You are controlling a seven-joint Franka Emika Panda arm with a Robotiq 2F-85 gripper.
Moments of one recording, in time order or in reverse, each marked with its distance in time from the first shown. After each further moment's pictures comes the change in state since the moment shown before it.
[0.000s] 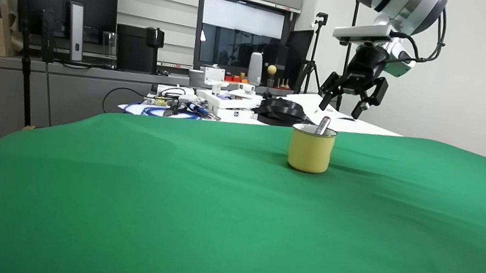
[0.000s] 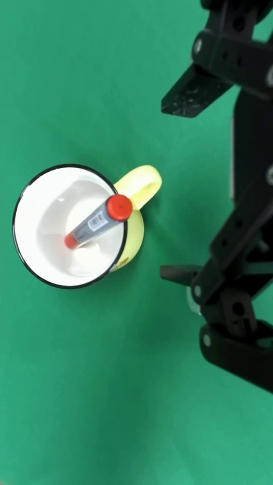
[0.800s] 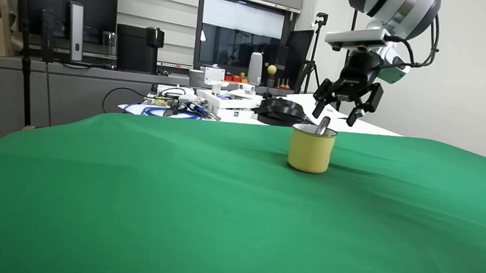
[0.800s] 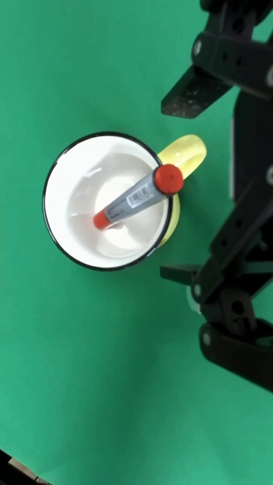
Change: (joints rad) arm 0.039 0.000 0.002 -0.047 0.016 -0.002 0.004
